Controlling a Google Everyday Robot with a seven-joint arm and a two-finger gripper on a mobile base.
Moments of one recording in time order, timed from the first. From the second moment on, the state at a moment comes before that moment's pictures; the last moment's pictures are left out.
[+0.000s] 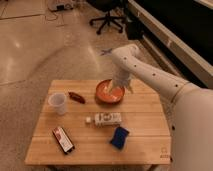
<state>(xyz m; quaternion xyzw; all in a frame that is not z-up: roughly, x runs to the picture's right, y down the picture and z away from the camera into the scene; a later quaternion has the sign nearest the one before) 0.066 0.023 0.814 -0.22 -0.27 -0.70 0.63</state>
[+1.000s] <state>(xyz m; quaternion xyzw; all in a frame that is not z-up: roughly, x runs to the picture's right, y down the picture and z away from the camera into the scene) -0.012 0.107 0.805 -0.22 -0.30 -0.86 0.36</state>
